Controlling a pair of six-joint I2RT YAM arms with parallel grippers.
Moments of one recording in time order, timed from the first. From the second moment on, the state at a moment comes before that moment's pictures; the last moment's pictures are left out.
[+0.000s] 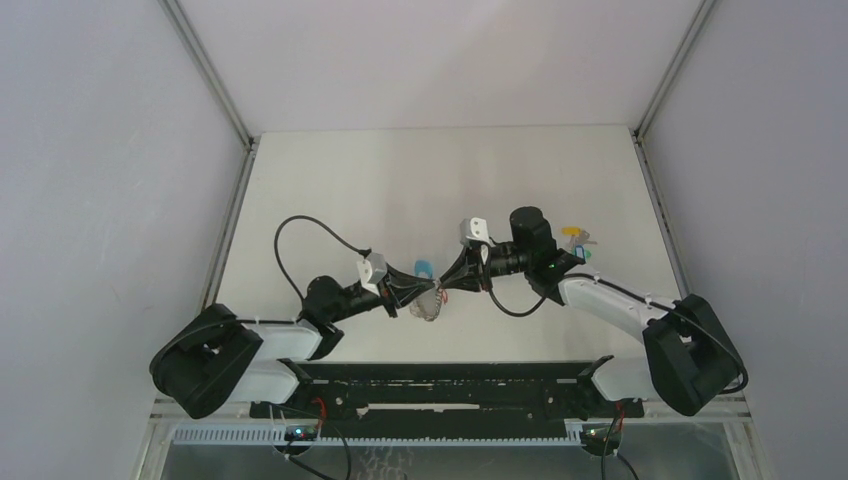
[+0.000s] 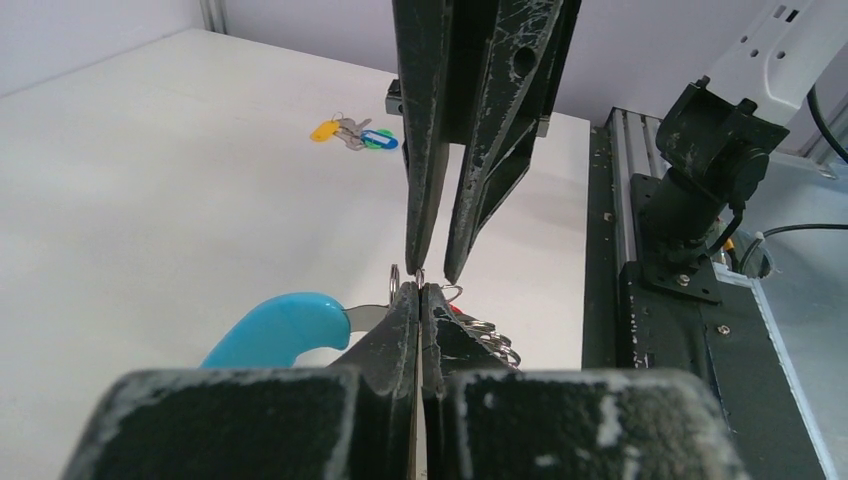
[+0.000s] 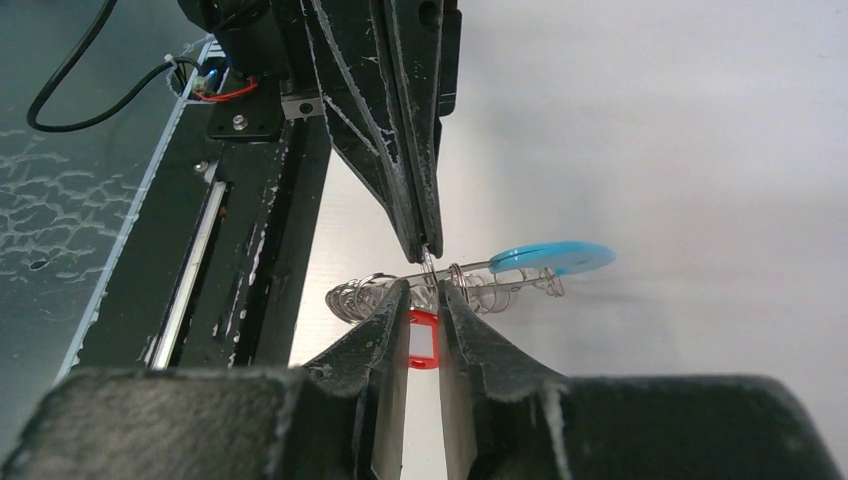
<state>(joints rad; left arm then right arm) -0.66 1.30 0.18 1.30 0.59 -0.23 0.57 1.32 0.69 0.23 -1.03 -0.26</state>
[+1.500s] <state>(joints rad) -0.66 1.12 0.23 0.96 0.61 -0.04 0.75 1.34 1.17 -0.69 -0.62 -0.65</state>
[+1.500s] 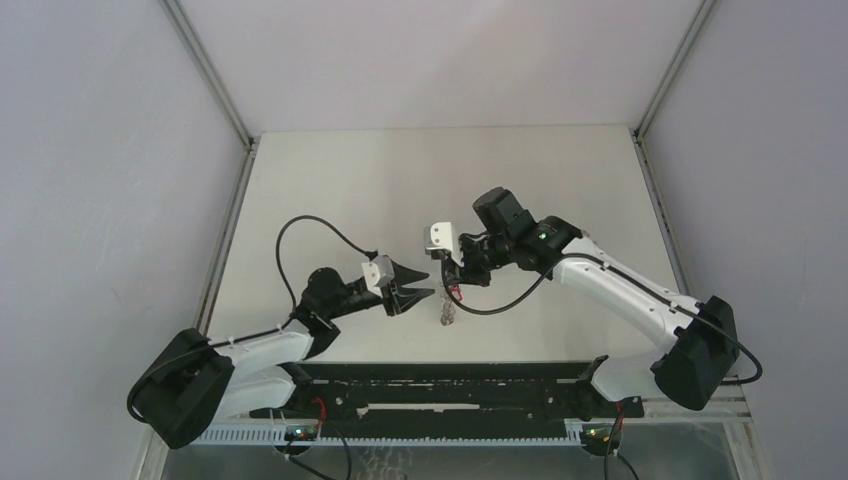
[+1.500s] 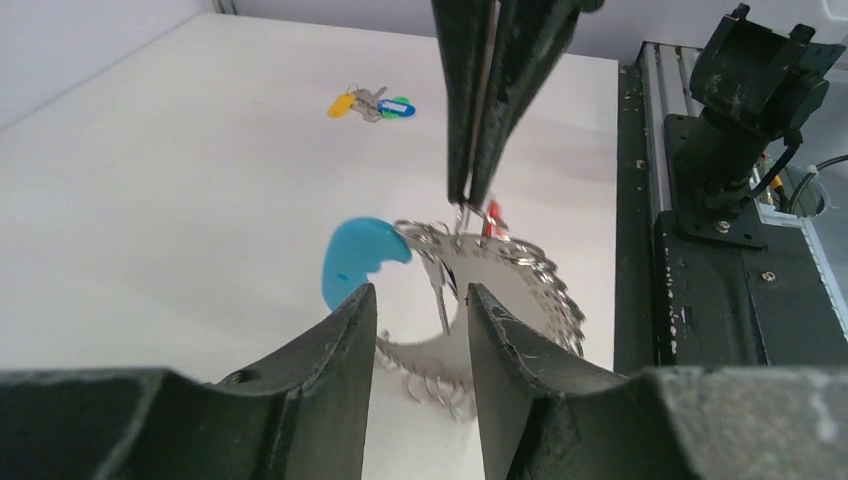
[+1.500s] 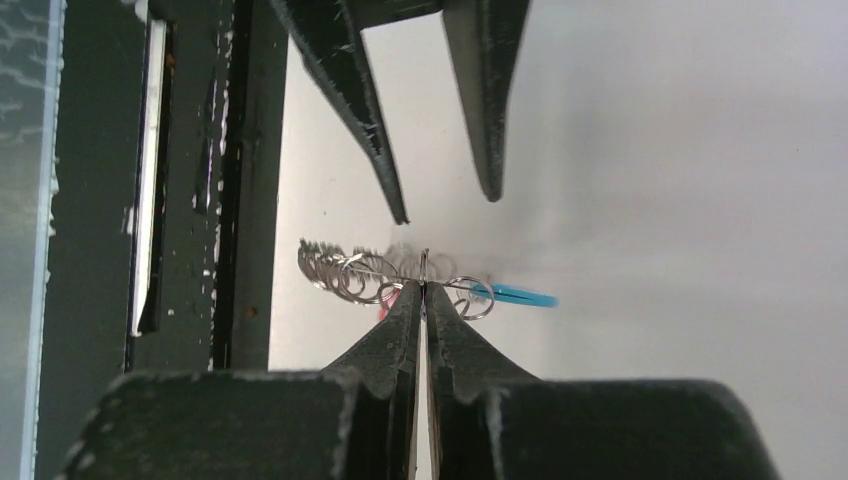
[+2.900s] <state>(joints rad) -0.66 1.29 0.39 0.96 0.80 -0.04 0.79 1.37 1.22 -0.78 -0.53 -0.73</state>
